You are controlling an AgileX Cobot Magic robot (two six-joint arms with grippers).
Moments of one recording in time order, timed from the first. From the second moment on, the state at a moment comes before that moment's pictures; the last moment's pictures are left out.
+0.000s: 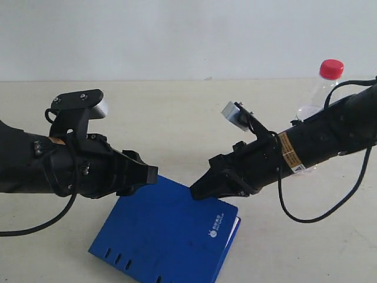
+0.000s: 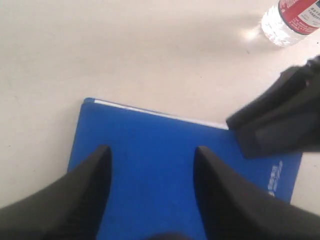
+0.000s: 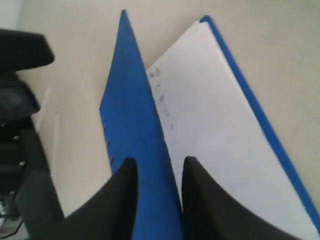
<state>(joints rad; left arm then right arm) -0.66 1.48 -0.65 -0.85 0.07 0.45 0.30 1.93 -0.91 -1.74 -0.95 1.86</state>
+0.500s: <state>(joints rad) -0.66 1.48 -0.65 -0.85 0.07 0.45 0.30 1.96 -1.01 -1.75 -1.20 1.85</state>
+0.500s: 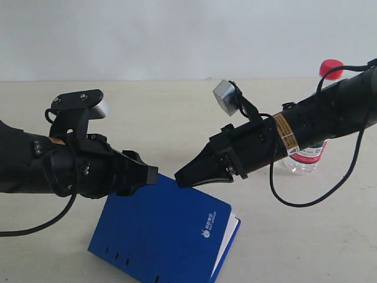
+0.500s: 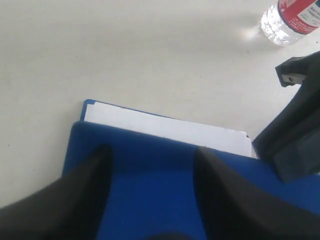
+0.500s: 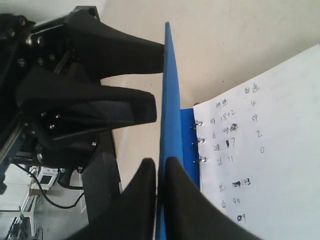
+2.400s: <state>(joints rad) -0.66 1.47 -0.65 -0.85 -0.11 0.36 0.34 2.03 -1.02 -1.64 -0.74 2.00</state>
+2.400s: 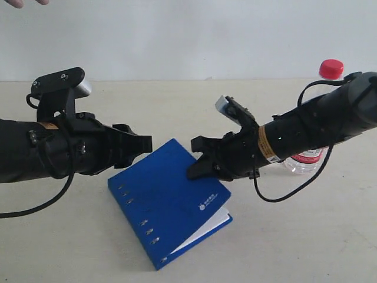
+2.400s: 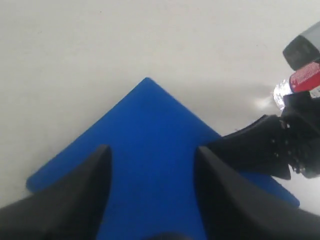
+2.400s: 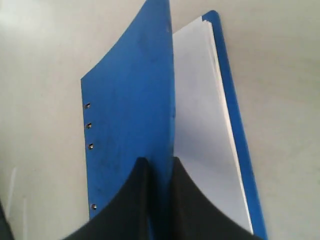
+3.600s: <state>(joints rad) -0.66 1.65 -0.65 -0.85 -0.11 0.11 0.26 1.95 -0.84 -1.72 -0.69 2.00</state>
